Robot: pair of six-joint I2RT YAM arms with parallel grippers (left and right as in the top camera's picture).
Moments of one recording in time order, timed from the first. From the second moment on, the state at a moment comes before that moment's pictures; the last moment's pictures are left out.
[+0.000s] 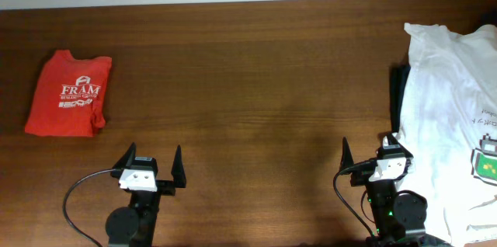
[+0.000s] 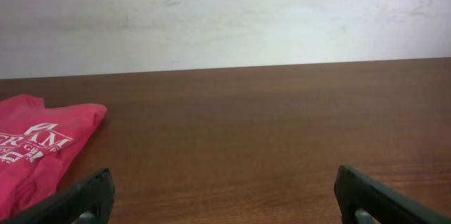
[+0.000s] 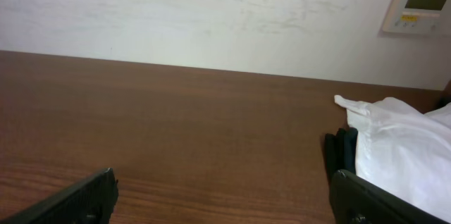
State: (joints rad) left arm -0.08 0.01 0.02 -0.08 0.02 0.00; right arm 0.03 0.01 0.01 -0.07 -0.03 -0.06
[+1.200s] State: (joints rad) left arm -0.08 0.13 0.09 -0.24 0.01 -0.05; right arm 0.03 0.03 0.07 -0.17 -0.03 -0.05
